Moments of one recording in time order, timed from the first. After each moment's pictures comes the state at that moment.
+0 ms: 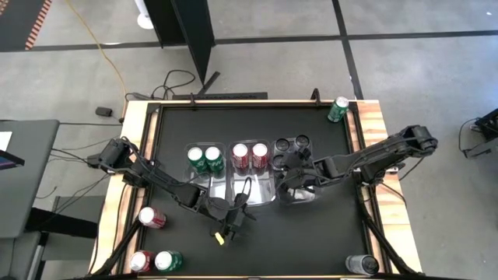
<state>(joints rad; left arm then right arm) -0.42 1.75 0.94 0.37 -0.06 -0.01 0.24 1.41 0.88 -0.33 0.68 0.57</state>
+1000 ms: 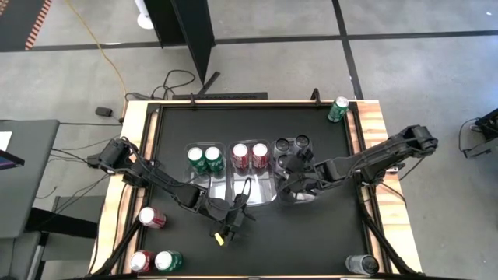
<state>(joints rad) -0.43 1.75 0.94 0.37 -0.06 -0.01 0.28 1.41 0.85 -0.35 0.73 0.57</state>
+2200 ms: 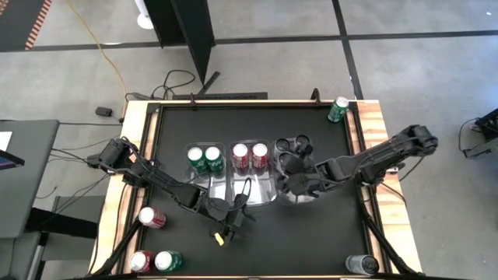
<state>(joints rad) -0.43 1.75 0.94 0.37 -0.06 -0.02 0.34 1.40 1.02 -0.47 0.90 0.37</state>
